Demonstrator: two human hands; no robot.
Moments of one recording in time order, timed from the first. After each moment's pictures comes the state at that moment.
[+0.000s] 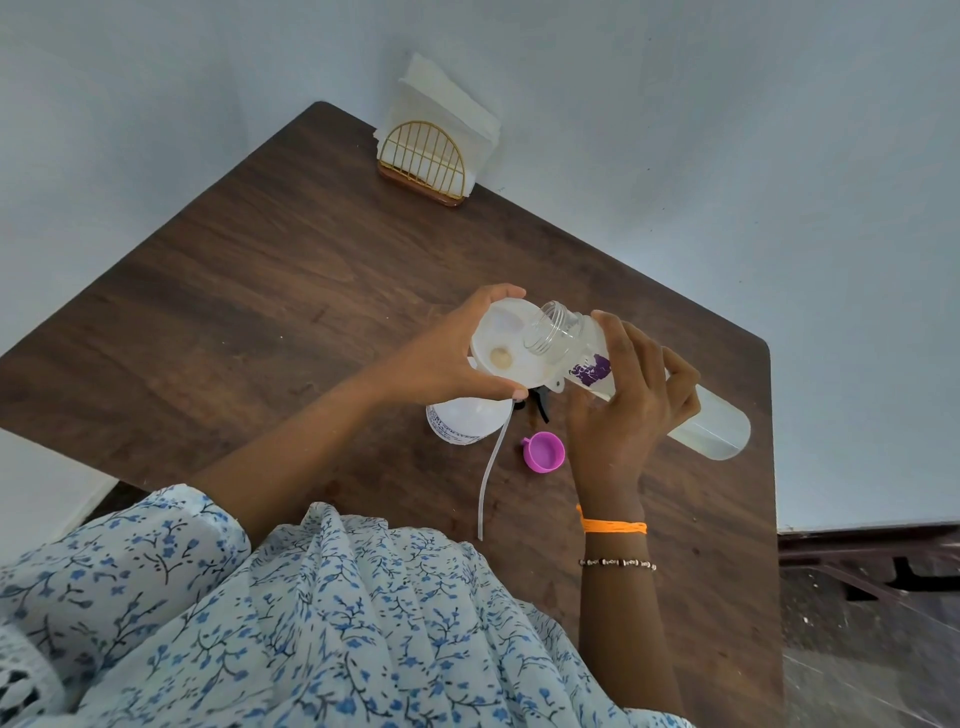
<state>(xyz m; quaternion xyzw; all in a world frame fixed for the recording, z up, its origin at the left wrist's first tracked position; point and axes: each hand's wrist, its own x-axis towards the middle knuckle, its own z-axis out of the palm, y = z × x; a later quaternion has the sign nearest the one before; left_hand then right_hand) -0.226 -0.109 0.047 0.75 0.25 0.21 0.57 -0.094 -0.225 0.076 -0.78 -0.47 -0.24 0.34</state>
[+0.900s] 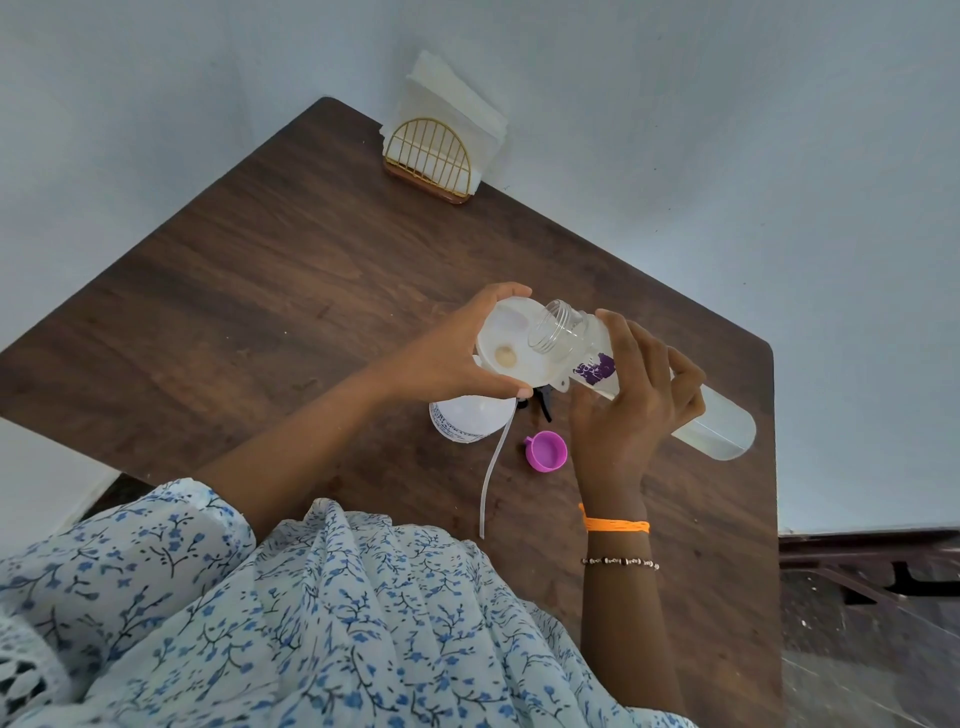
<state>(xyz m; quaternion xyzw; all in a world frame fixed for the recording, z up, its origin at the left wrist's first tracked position) -0.226 -0.109 0.047 0.75 0.24 0.21 0.58 -0.095 -0.224 0.076 -0.78 -0.47 -0.24 0.34</state>
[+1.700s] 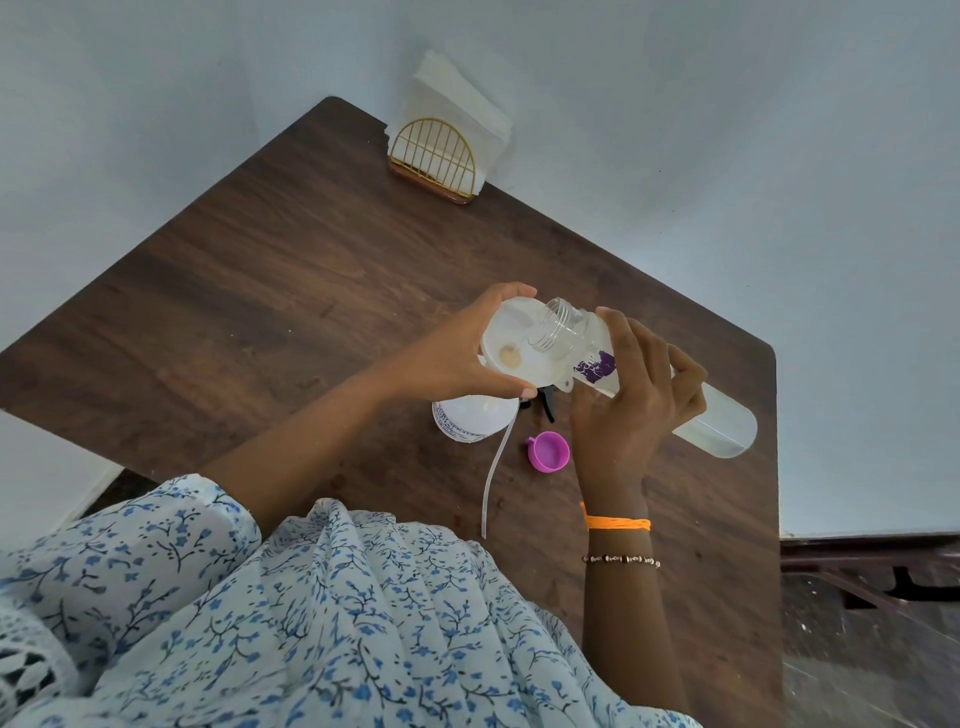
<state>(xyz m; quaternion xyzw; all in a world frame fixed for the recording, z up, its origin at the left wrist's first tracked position) -0.225 -0.108 0.045 0.75 0.24 0.21 0.58 -0.097 -0.222 0.078 -0.78 -0.47 -0.24 0.34</state>
